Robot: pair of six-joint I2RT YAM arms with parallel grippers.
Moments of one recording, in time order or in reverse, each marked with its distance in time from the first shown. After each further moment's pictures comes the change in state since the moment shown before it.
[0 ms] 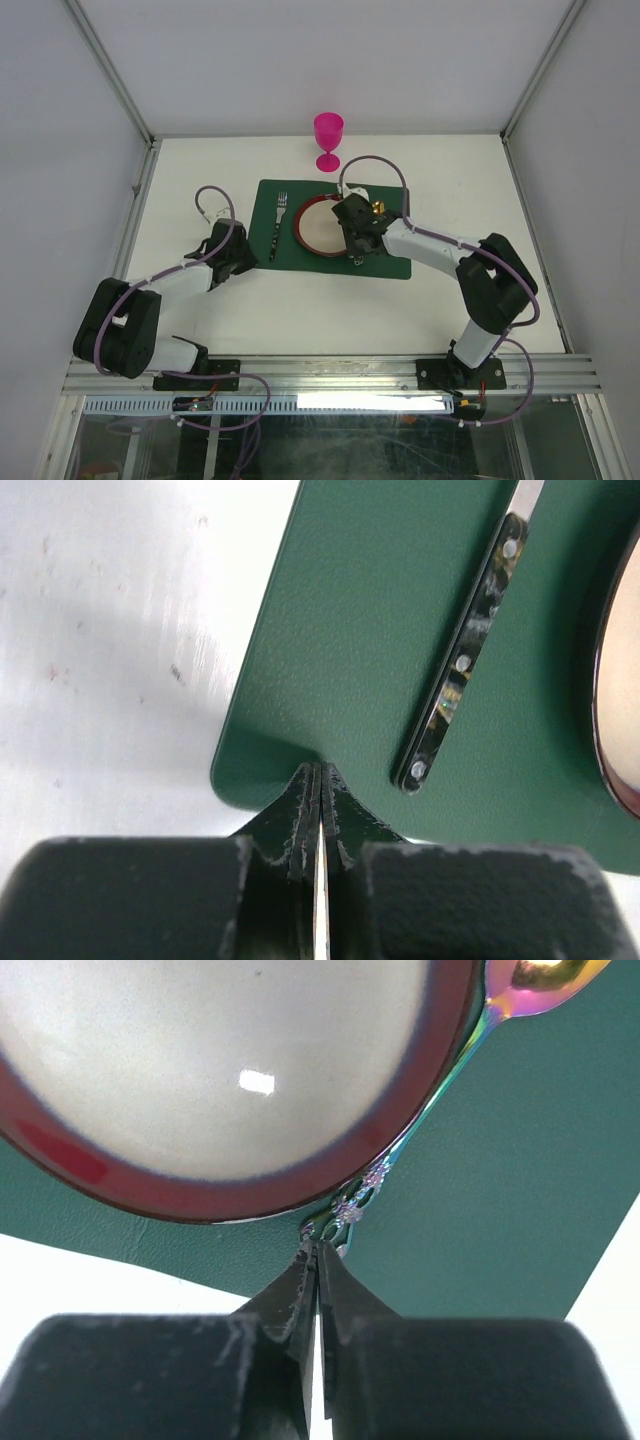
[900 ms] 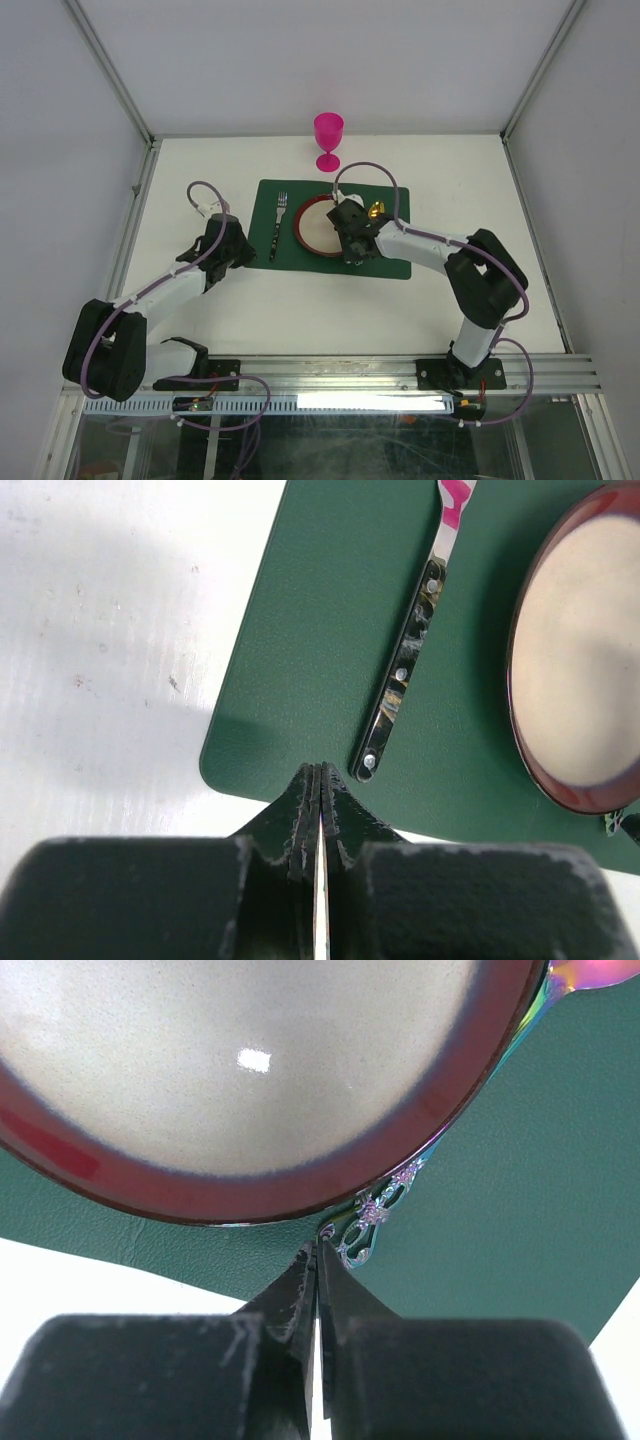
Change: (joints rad) left arm -0.013 -0.149 0.022 -0.084 -0.033 -0.013; right arm 0.026 0.049 -0.008 0.010 -0.014 0.012
